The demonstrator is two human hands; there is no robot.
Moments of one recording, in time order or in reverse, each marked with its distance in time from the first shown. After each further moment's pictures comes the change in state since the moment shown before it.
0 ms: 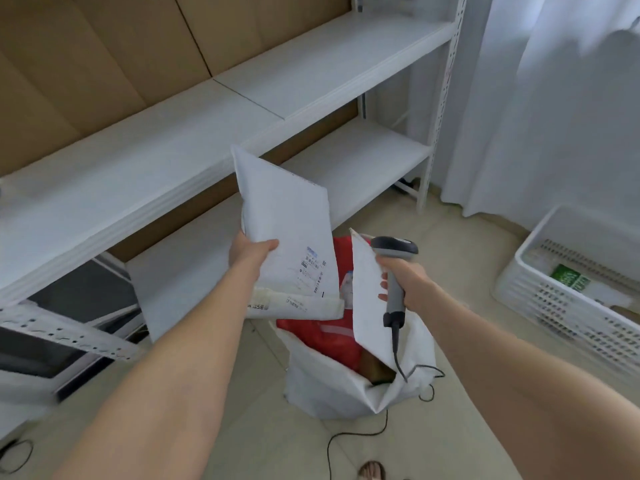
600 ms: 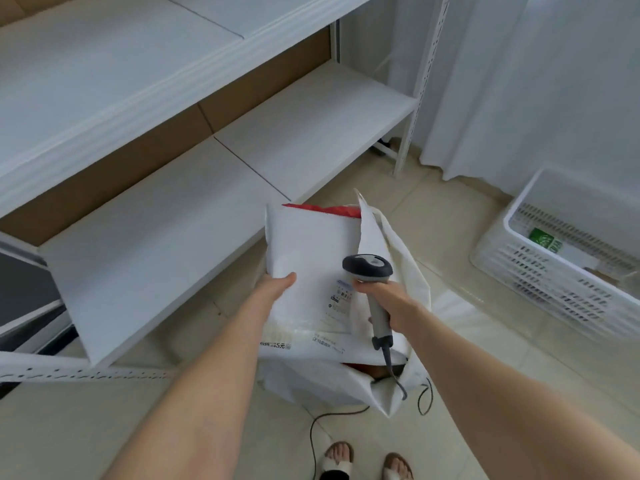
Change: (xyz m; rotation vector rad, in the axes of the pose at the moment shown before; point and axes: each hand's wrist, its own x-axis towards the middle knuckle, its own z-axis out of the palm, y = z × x) left_hand 0.057 -0.141 0.095 0.163 -0.391 -0.307; right_hand 0.091 0.082 0.023 -0.164 -0.045 0.082
